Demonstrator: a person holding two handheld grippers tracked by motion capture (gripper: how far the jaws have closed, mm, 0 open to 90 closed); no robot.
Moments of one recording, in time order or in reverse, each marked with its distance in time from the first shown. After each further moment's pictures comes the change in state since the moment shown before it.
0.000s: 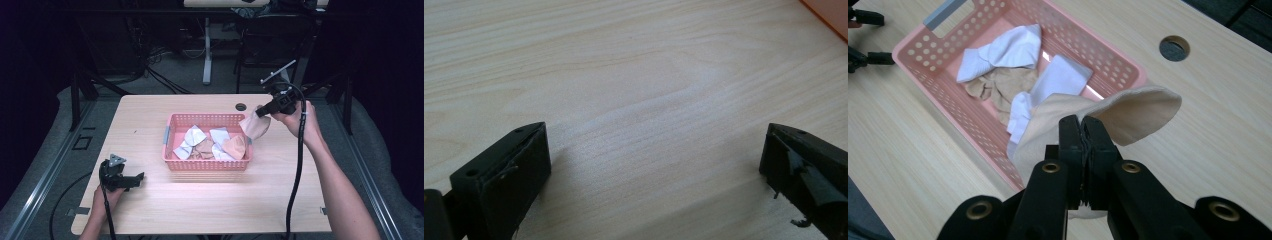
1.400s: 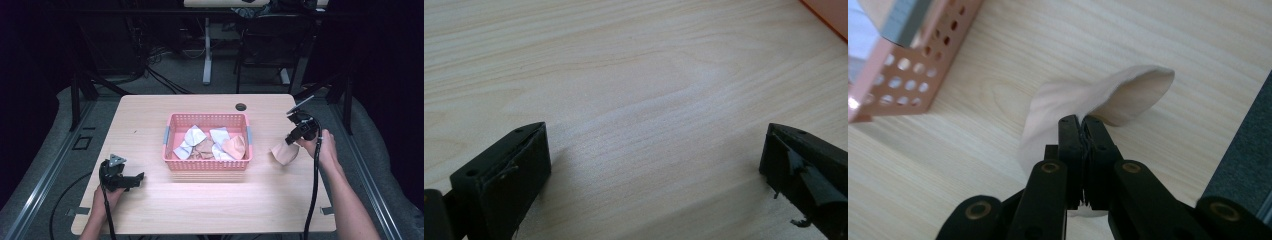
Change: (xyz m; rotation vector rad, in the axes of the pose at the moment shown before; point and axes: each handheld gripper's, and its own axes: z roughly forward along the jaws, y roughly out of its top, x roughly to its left) left arm 0.000 0.000 0.000 0.000 0.000 0.000; right arm -0.086 -0.102 0.067 0.252 -0.119 0.230
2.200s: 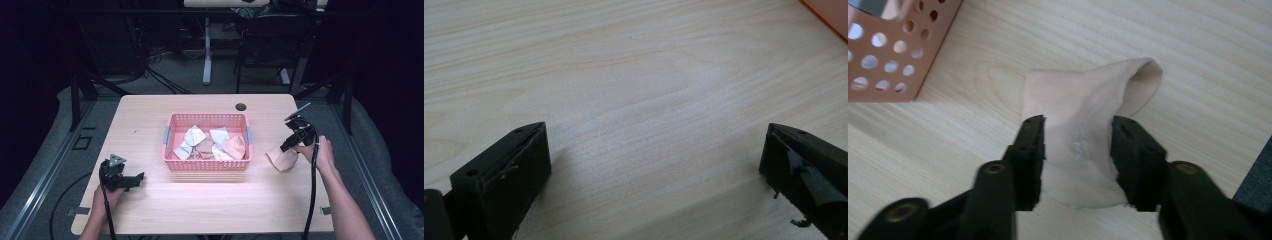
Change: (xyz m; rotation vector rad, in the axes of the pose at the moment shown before) left arm 0.000 0.000 0.000 0.001 0.000 0.000; right arm 0.000 -0.010 0.022 0.002 0.031 0.017
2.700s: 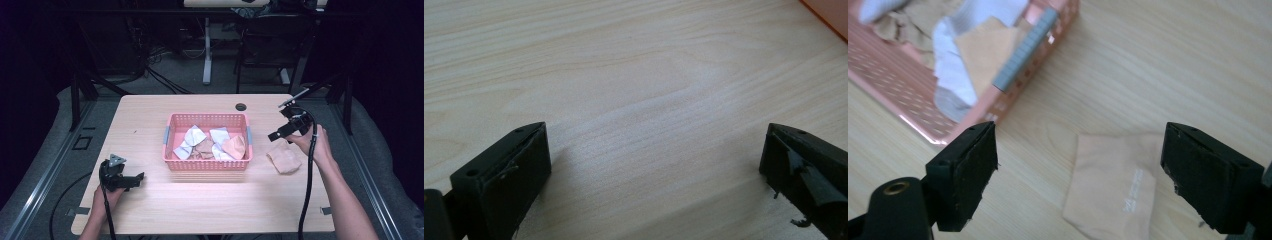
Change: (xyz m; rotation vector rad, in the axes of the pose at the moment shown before) left arm 0.000 0.000 0.000 0.000 0.000 0.000; right arm 0.042 0.023 -0.055 -0.138 0.027 -0.140
